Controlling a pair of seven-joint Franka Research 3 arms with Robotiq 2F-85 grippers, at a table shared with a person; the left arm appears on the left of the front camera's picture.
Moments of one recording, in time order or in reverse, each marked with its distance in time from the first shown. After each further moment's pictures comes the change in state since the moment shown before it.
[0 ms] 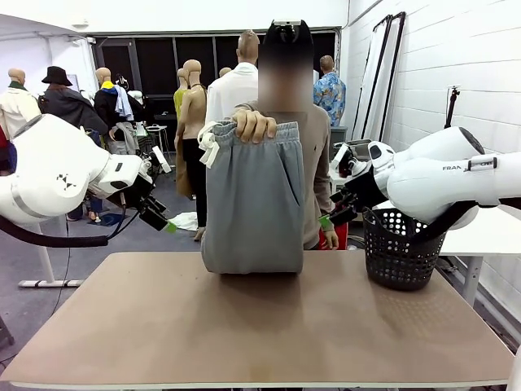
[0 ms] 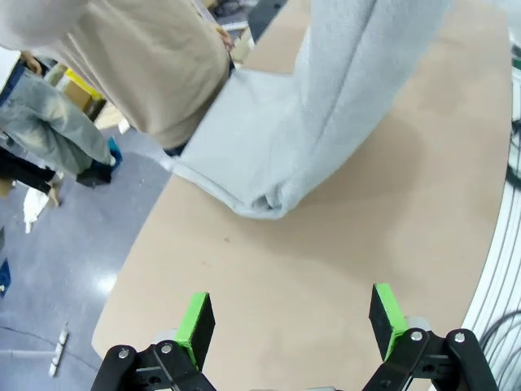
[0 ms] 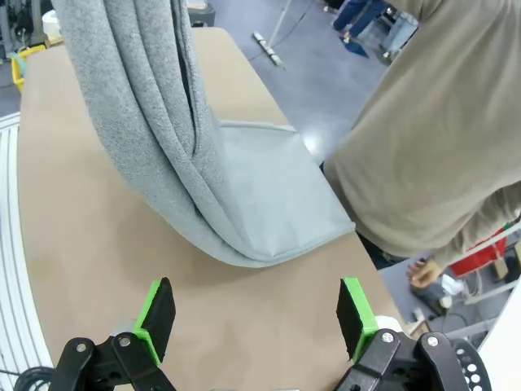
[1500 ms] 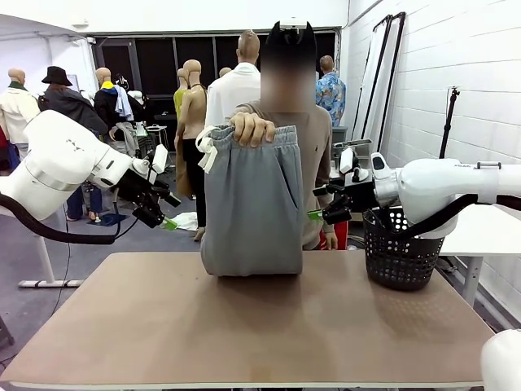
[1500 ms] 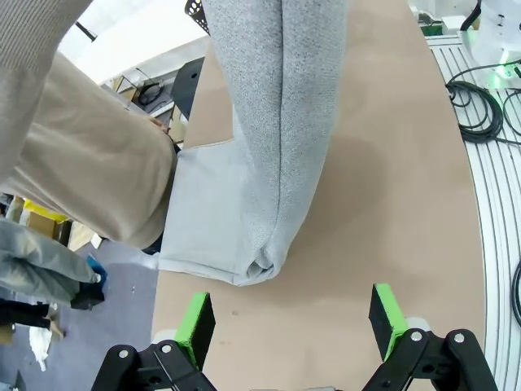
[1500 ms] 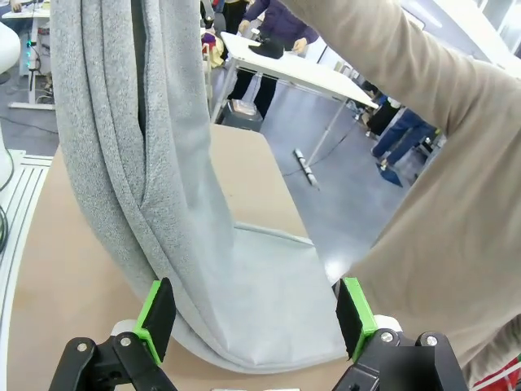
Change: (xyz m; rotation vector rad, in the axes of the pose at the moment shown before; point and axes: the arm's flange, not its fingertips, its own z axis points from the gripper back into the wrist) left arm 0.004 0.039 -0.013 -0.201 -0.188 -0.356; right arm -0.030 -0.048 -0.048 0.154 -0.398 0.141
